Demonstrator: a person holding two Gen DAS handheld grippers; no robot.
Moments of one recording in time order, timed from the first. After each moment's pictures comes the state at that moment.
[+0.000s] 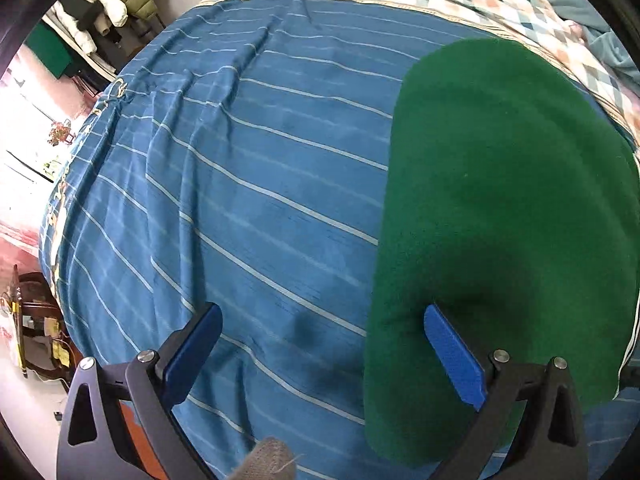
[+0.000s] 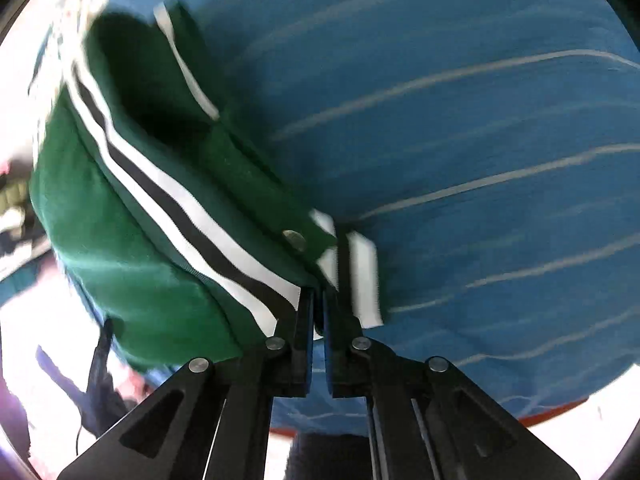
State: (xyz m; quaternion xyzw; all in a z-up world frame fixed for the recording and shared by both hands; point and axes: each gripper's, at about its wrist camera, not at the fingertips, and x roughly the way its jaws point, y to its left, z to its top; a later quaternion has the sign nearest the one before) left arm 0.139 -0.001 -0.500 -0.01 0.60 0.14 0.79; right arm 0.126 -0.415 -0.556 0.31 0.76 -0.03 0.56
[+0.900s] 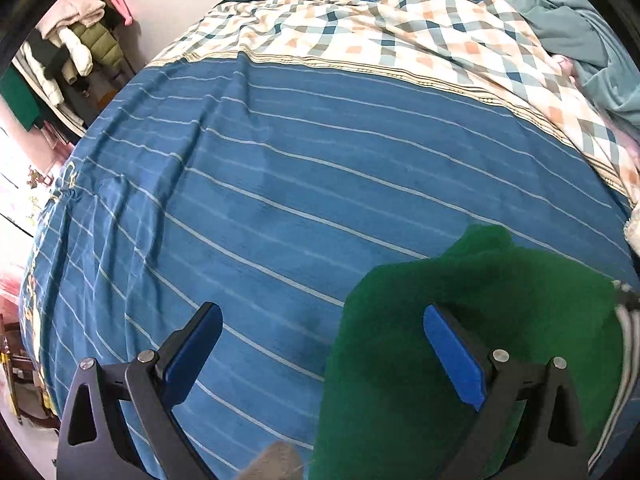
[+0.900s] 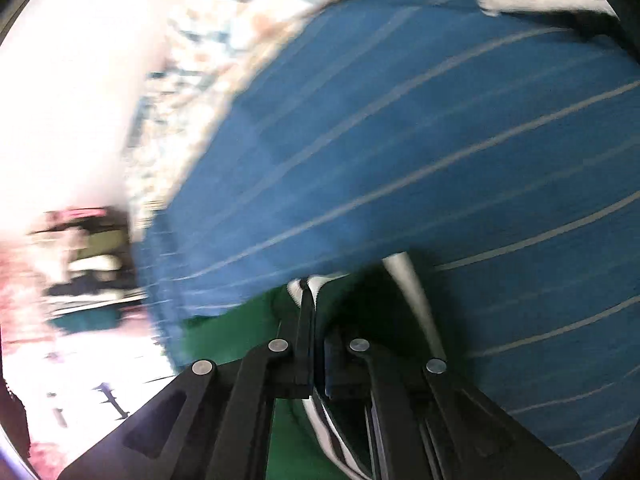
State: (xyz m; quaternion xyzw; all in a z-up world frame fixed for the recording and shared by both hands) left arm 0.294 -0.035 -0.483 0.01 0.54 0.11 0.83; right arm 0.334 -0.420 -0.538 0.41 0.61 0.03 0.68
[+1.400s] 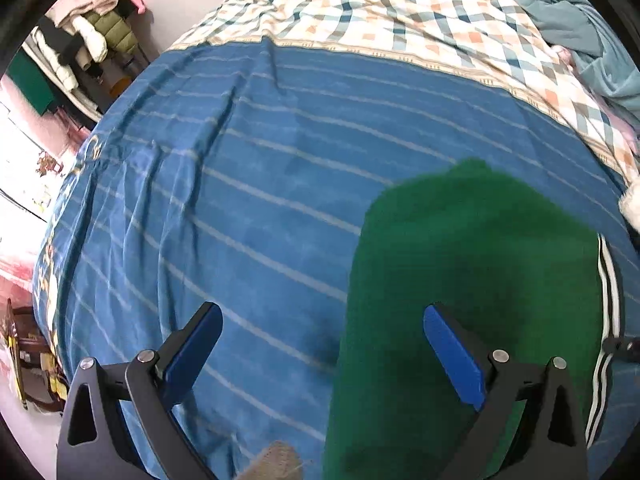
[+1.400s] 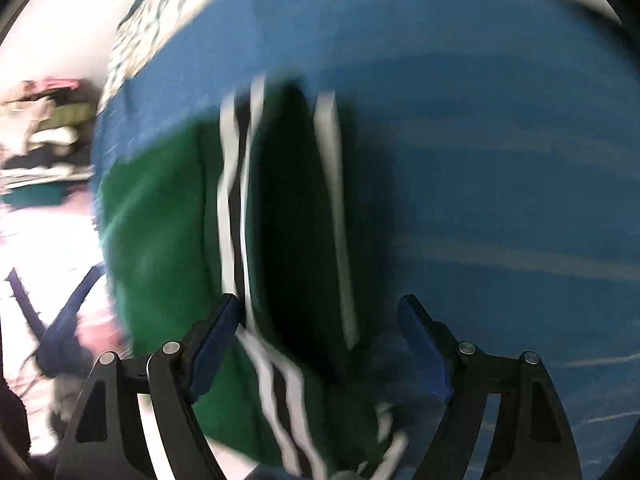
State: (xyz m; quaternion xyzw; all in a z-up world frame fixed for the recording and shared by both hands) left arm 0.226 -0.025 -0.467 0.00 0.56 0.12 0.82; right arm 0.277 -0.389 -0.558 0.27 0.71 0.15 0.63
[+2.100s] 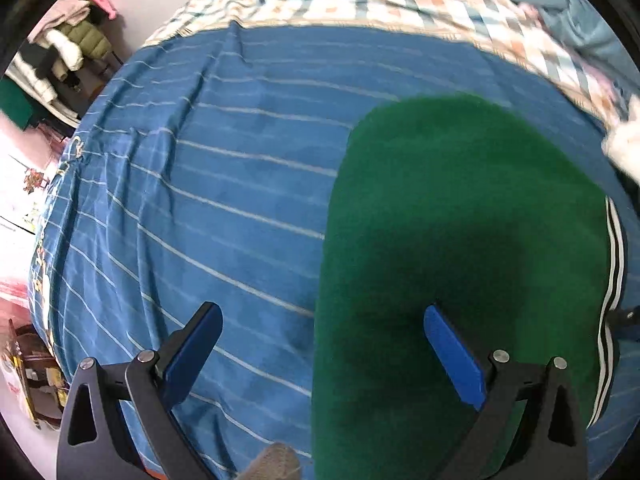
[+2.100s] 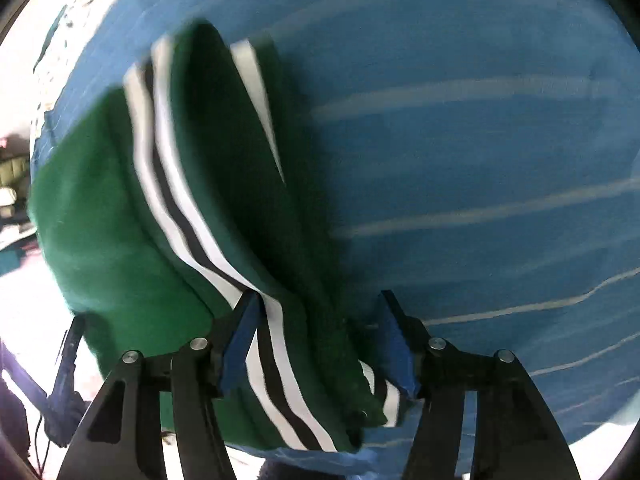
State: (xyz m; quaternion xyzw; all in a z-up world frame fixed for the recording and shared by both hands) left arm 0.199 -0.045 -0.480 0.02 0.58 0.08 0.81; right arm 0.237 -0.413 -0.533 0.25 0.75 -0.02 0.62
